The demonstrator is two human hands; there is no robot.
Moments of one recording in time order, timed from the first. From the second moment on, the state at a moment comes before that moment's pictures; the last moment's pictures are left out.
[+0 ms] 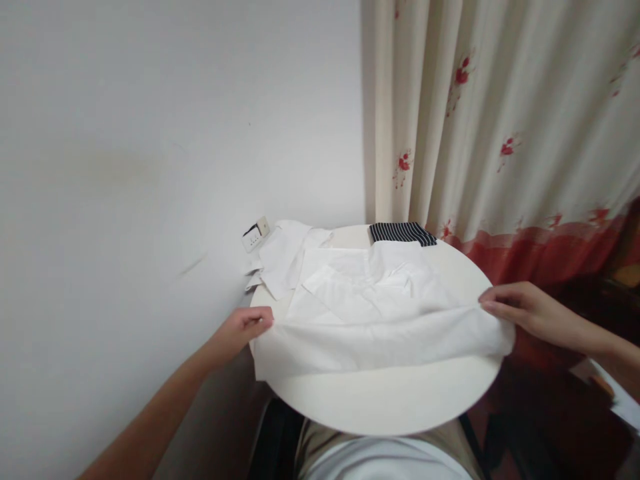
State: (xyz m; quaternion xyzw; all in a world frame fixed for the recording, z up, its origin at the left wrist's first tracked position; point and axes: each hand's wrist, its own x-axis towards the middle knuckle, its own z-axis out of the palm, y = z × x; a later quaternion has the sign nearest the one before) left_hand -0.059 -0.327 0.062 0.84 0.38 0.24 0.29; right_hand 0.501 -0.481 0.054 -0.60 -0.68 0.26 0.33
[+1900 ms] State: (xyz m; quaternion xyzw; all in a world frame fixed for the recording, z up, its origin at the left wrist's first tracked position) left_hand 0.153 -0.267 -0.044 0.94 0.33 0.09 0.01; right_hand 0.351 -0.317 -0.057 -0.65 -0.75 -0.01 0.15
